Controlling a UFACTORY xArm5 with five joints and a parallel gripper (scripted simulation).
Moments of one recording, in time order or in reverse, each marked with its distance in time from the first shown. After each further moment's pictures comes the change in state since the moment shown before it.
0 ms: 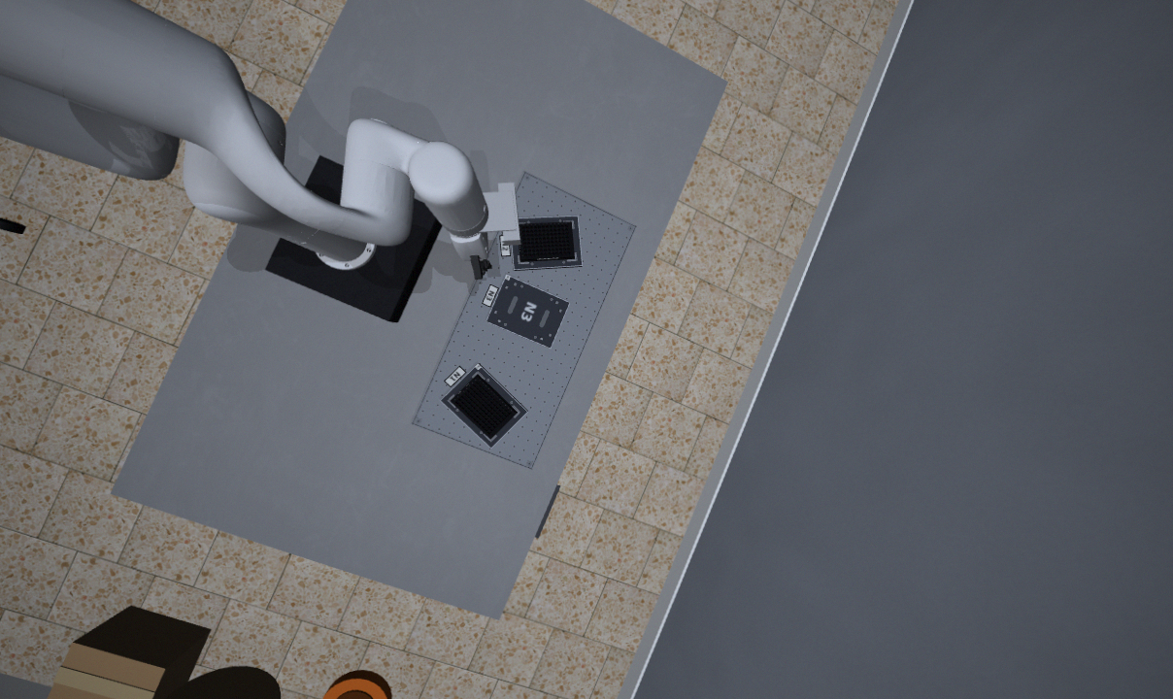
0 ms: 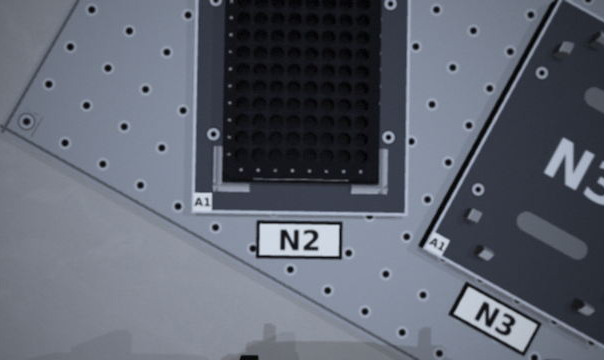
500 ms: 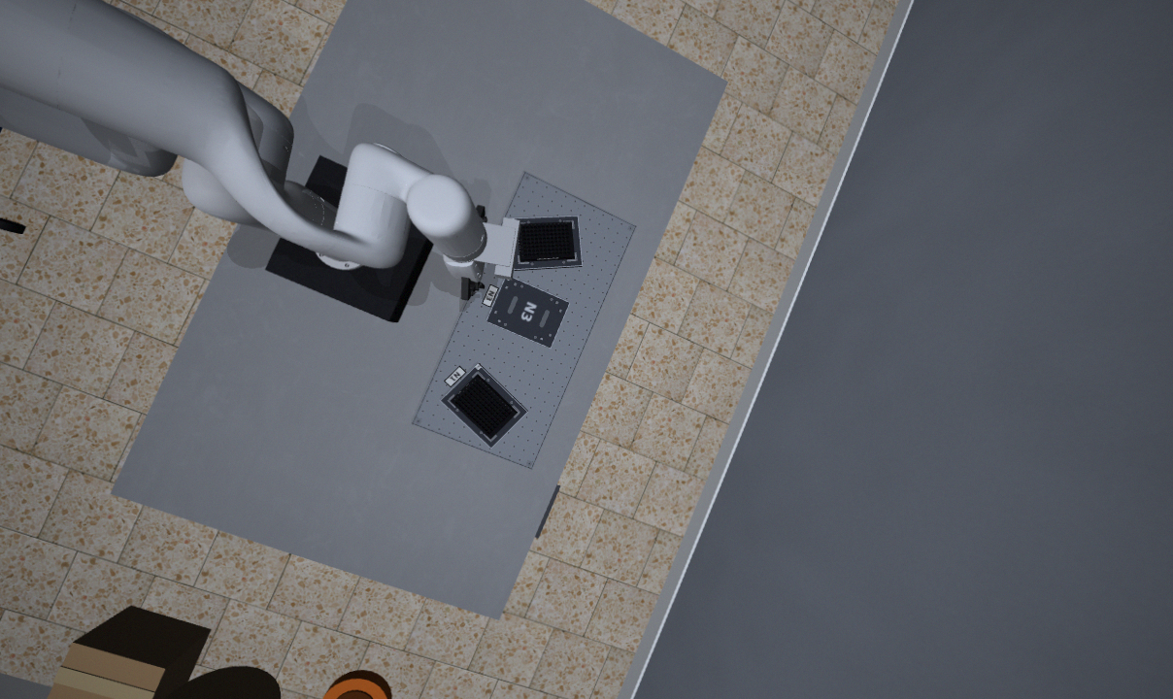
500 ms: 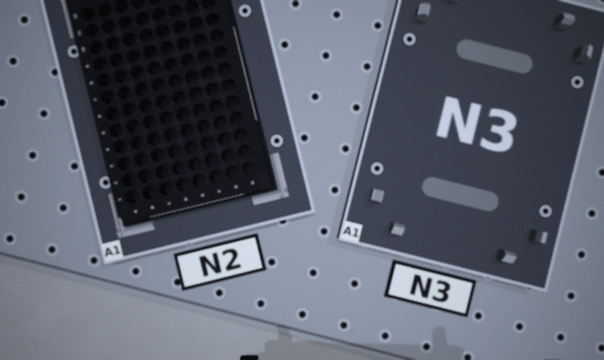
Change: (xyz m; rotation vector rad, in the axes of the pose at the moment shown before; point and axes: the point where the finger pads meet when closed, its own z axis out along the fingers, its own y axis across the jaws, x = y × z) arm -0.005 0.038 0.000 0.001 0.000 0.257
